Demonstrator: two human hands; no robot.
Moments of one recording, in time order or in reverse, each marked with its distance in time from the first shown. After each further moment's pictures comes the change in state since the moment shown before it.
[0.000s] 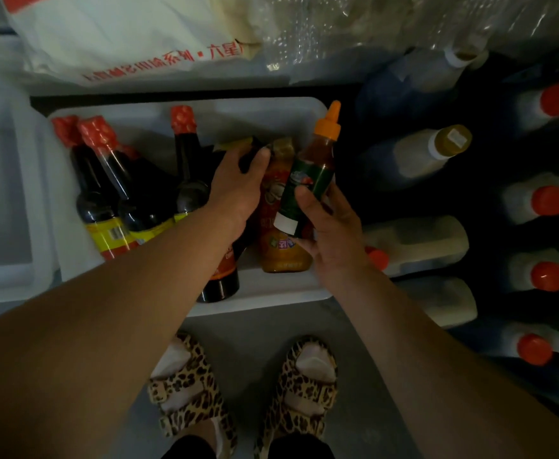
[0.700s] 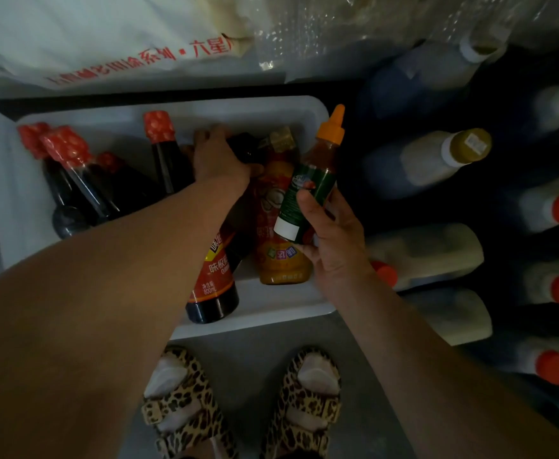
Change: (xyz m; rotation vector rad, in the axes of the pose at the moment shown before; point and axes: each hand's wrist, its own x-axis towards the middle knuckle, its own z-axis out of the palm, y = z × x) left_hand 0.074 0.004 0.002 0.613 0.171 0.117; right_hand 0.019 0.003 -0.001 -0.055 0.050 -0.006
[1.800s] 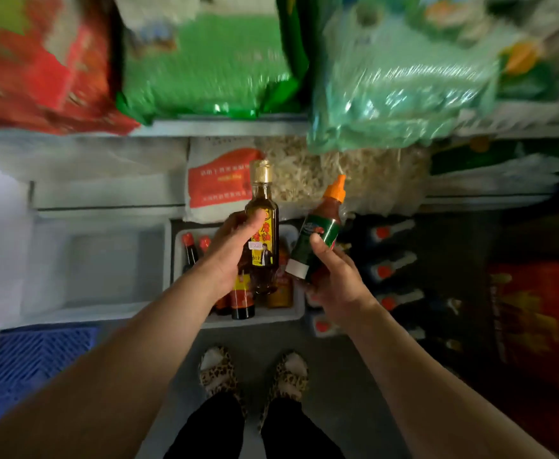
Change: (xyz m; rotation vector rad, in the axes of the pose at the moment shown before) left_hand -0.304 0.160 -0.358 -0.987 -0.429 -0.074; right_hand -0.338 -0.262 0.074 0.021 -0.231 0.002
